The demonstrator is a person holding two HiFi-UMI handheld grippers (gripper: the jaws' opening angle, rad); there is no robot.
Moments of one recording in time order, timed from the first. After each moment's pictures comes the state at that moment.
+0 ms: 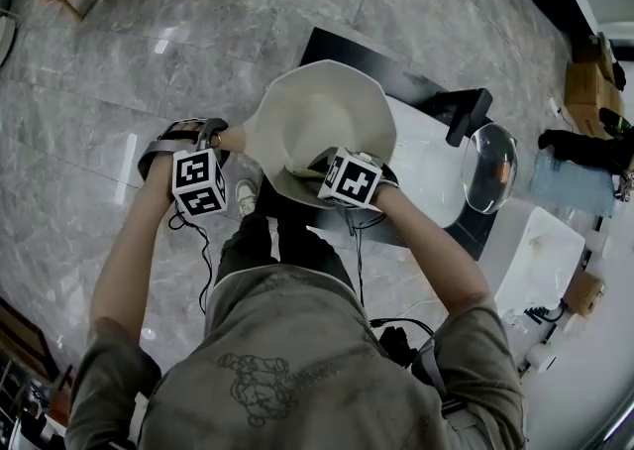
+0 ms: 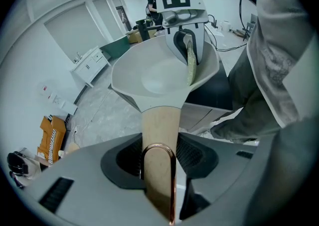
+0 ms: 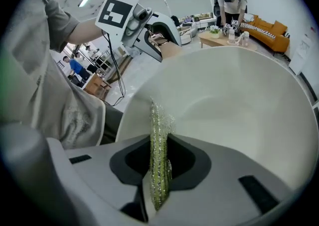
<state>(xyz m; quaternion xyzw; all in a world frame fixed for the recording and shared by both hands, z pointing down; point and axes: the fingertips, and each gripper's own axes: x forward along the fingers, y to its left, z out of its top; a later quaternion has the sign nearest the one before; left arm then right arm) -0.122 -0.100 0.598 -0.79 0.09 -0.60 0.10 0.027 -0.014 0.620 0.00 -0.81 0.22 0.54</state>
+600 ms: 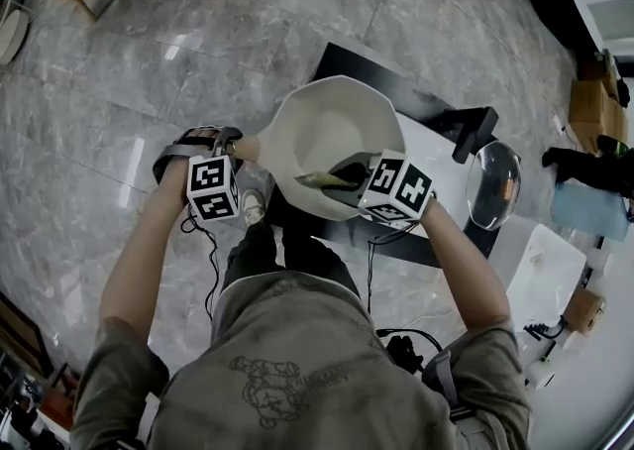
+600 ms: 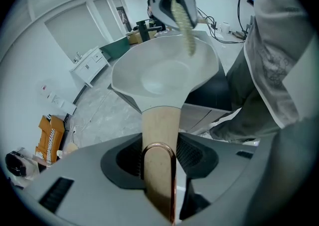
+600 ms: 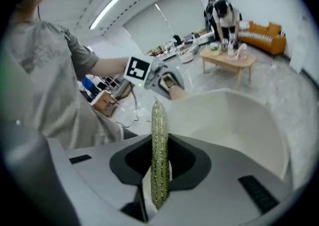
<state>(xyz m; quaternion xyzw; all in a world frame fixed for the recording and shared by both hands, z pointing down) -0.121 -0.099 0.598 -0.80 0.08 -0.59 0.09 0.023 -0.035 0.519 -0.01 -0.86 0.25 0.45</state>
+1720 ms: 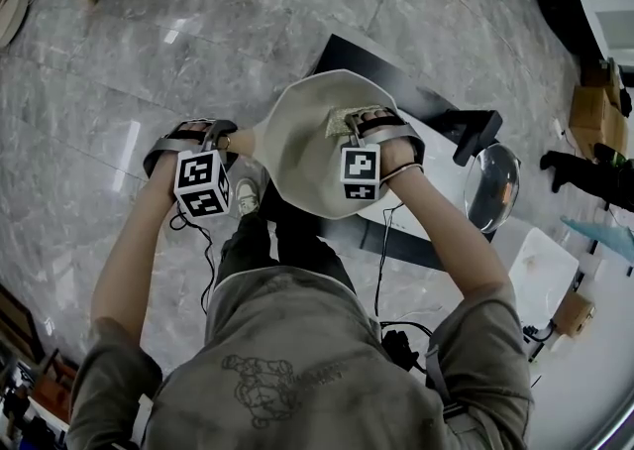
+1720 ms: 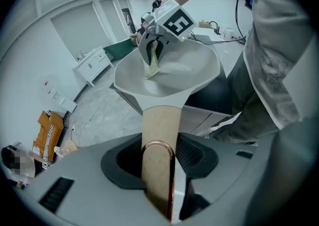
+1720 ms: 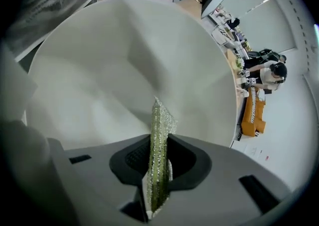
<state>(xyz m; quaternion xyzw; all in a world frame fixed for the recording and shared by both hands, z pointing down) -0.125 -0.099 0.598 -0.81 0.10 -0.57 0.07 0.092 -0.149 0.628 0.00 -0.64 -0.27 0.72</state>
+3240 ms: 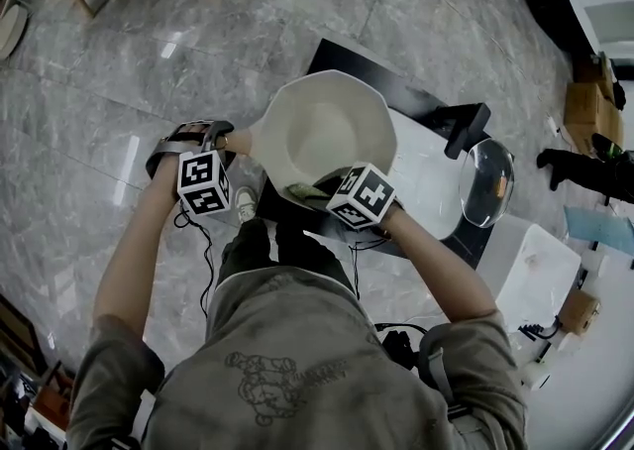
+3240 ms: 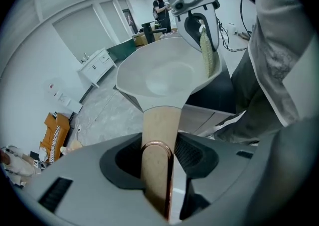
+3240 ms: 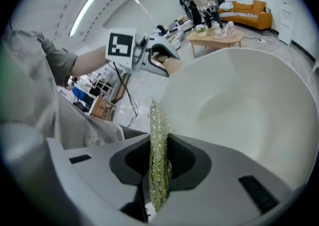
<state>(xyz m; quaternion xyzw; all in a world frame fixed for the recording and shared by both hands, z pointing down) -0.123 -0.100 0.596 -0.80 0.12 -0.58 0.09 0.020 0.008 0.572 0.03 -0.81 0.34 0.47</state>
